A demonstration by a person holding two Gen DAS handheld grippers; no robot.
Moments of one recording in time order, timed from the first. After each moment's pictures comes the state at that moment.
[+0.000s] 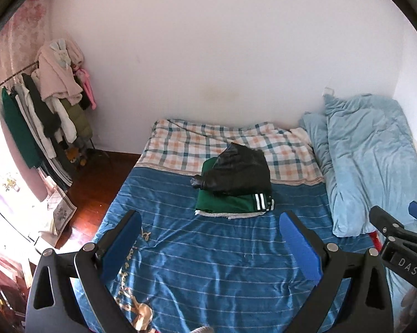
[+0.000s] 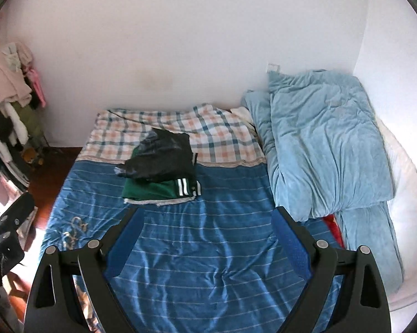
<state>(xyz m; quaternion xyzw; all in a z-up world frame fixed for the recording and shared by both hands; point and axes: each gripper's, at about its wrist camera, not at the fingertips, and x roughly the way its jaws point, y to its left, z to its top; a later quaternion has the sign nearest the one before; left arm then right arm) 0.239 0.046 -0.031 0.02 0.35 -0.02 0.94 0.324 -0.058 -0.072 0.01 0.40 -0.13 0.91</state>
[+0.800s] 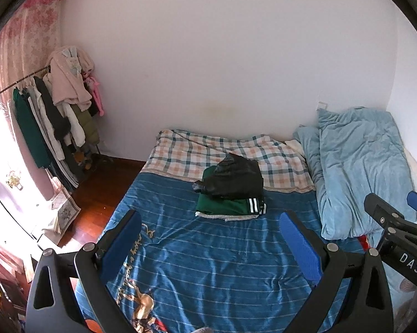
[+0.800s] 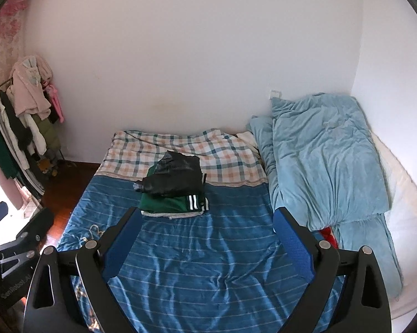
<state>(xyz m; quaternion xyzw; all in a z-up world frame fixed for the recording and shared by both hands) 0.166 0.049 0.007 0.01 0.32 -0.02 0.95 0.236 -0.035 0.019 0.01 0.35 -0.11 0.93</state>
